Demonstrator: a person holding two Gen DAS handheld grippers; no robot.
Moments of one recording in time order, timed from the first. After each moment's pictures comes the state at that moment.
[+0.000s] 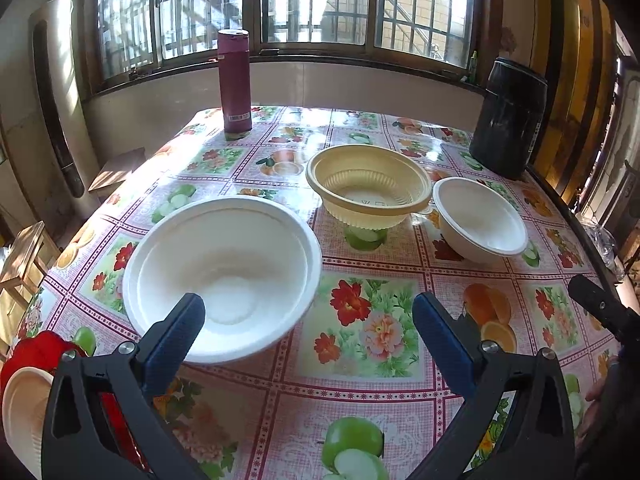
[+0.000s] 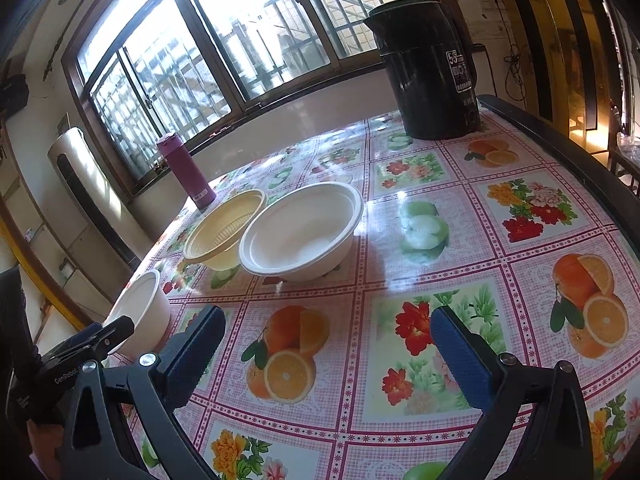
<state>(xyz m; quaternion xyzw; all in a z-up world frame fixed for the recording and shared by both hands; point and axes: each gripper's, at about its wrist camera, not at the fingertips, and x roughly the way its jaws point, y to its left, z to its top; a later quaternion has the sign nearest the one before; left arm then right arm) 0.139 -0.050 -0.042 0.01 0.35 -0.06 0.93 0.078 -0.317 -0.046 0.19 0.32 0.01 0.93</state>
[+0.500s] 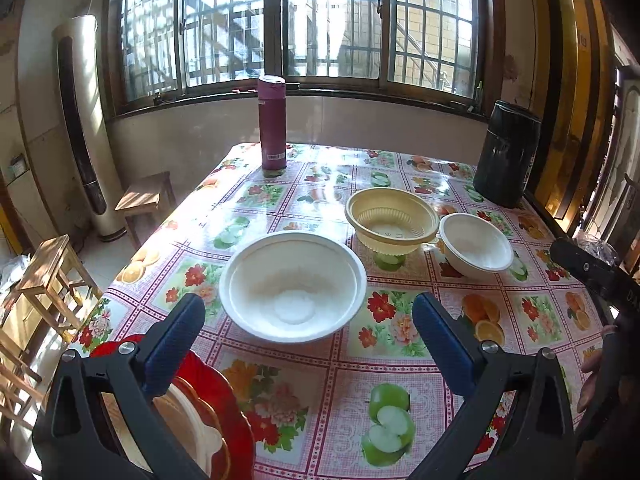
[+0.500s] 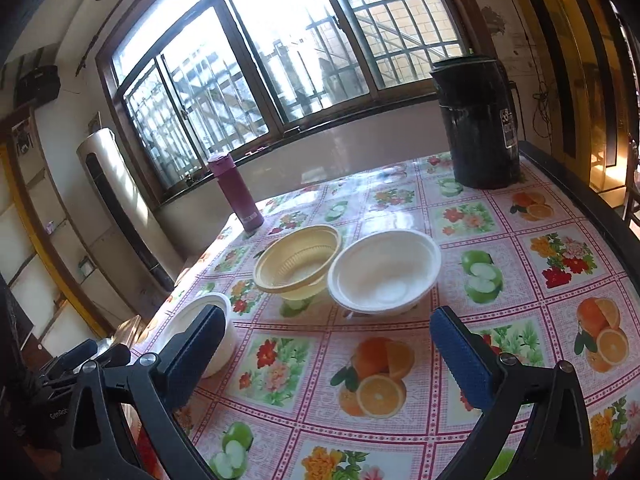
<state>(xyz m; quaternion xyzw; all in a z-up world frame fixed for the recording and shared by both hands) 0.080 0.002 0.019 0.00 0.31 -0.04 0.95 0.065 -0.252 0.025 0.16 0.26 0.05 0.95</state>
